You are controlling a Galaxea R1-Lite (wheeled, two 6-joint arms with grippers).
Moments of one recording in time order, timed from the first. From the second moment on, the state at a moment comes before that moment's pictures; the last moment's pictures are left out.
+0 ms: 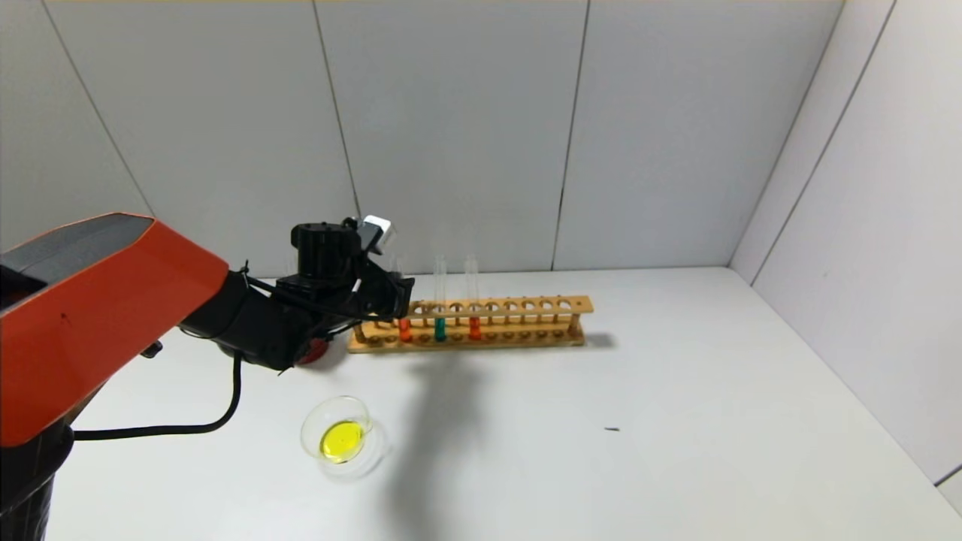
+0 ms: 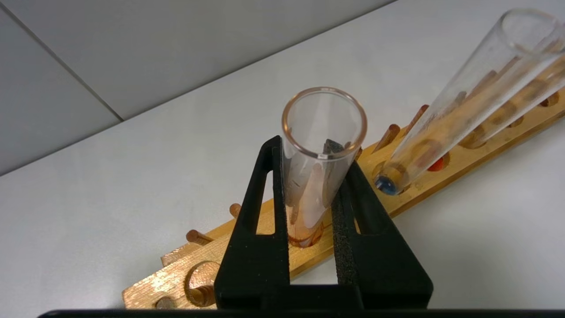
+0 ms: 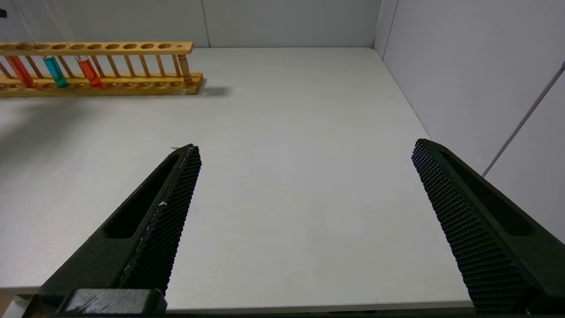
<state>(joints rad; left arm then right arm) -0.31 2.18 -1.16 -0.73 -0.12 0.11 0.00 0.00 0.00 0.00 0.00 0.00</state>
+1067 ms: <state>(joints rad) -0.33 1.79 -1.34 -0.27 -0.12 0.21 0.00 0.00 0.00 0.00 0.00 0.00</state>
